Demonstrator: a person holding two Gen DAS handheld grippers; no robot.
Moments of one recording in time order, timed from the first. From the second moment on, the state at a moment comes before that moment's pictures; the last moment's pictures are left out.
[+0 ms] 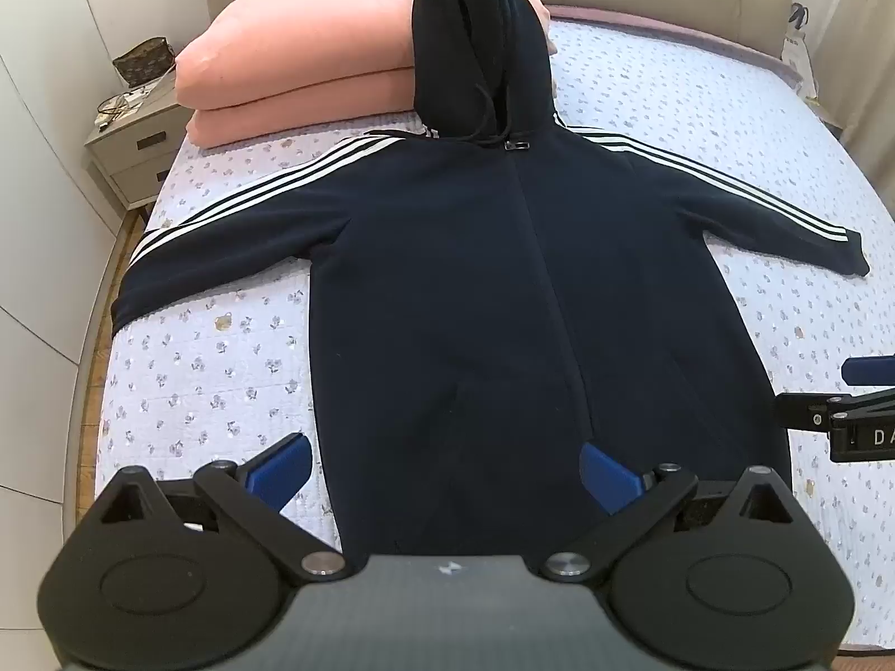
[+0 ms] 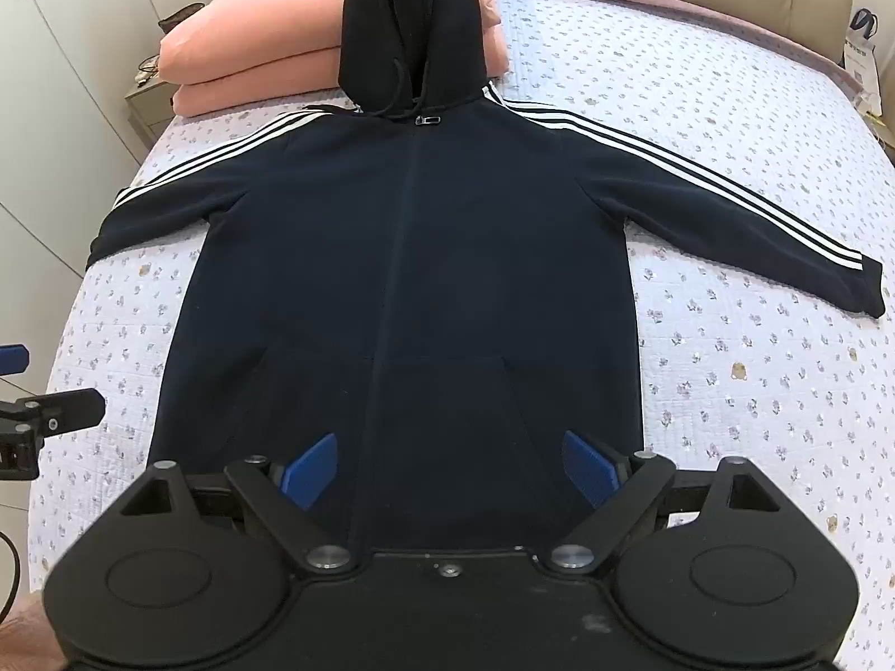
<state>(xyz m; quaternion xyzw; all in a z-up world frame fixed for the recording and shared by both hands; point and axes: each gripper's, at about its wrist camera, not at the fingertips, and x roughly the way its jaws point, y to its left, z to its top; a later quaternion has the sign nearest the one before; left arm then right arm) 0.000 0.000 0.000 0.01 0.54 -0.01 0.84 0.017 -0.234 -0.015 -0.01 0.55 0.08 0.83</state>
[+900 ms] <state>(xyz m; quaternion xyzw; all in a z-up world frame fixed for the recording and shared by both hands) 0.000 0.002 0.000 0.01 0.54 -0.01 0.84 0.019 -0.231 -0.017 -0.01 0.55 0.09 0.83</state>
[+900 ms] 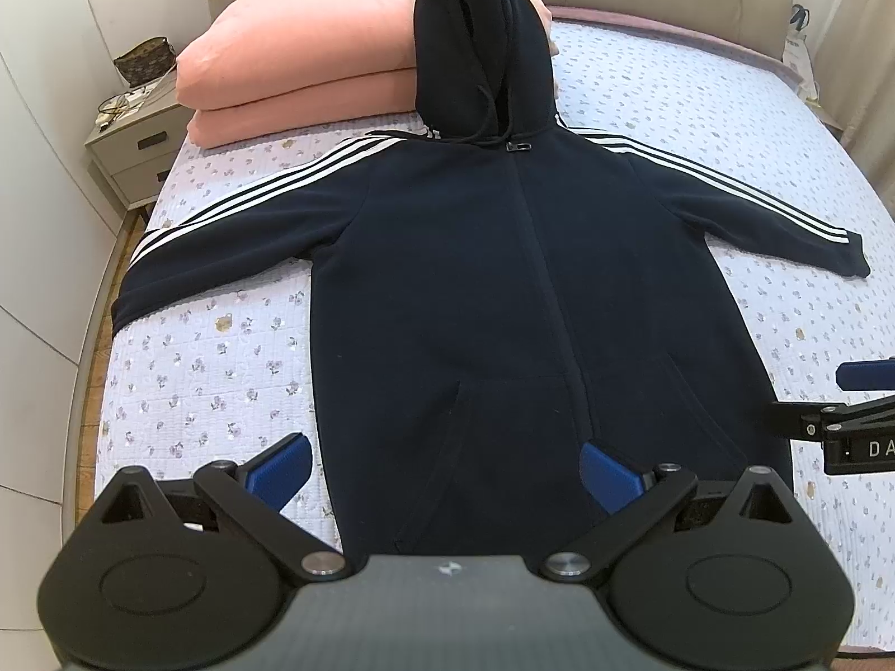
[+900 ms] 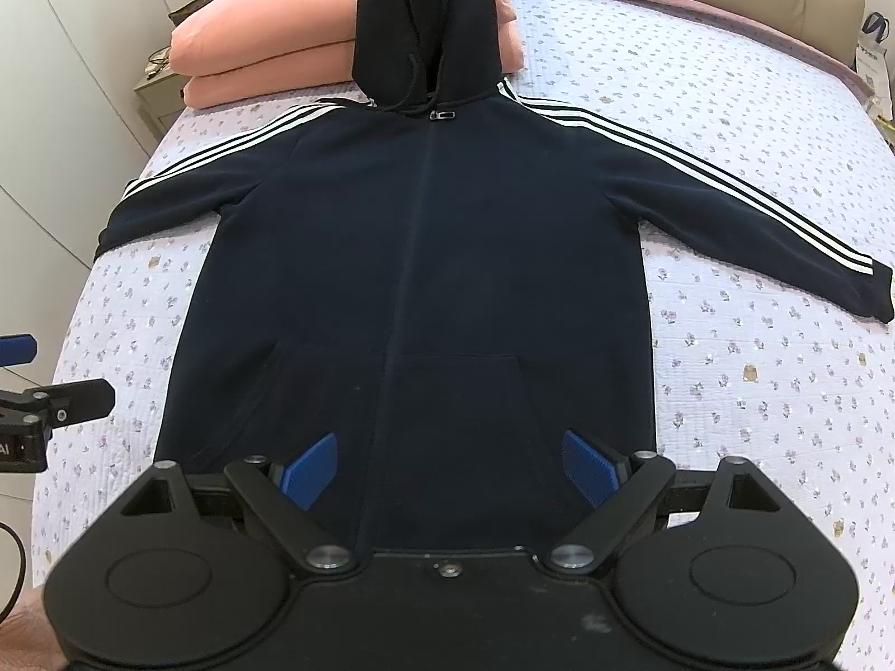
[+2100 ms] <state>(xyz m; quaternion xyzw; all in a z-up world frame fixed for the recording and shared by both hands) 0.004 0.006 -0.005 -0.01 0.54 -0.01 0.84 0.021 -0.230 -0.017 -0.02 0.56 0.10 0.82</state>
